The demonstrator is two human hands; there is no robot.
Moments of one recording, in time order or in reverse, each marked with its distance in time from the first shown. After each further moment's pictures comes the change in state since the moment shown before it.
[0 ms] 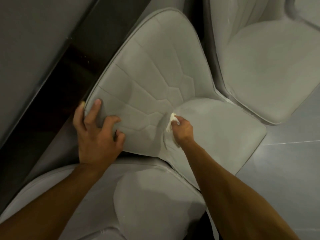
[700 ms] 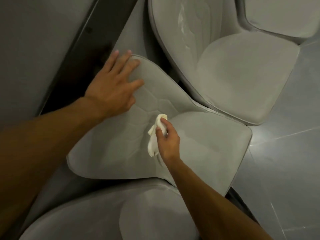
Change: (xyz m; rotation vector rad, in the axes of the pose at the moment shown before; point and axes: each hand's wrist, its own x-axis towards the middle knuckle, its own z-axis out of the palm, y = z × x) left_hand 0.237 0.076 -0.006 0.385 -0.338 0.745; right_hand -0.027 -0.041 -0.021 0.573 0.175 -0.106
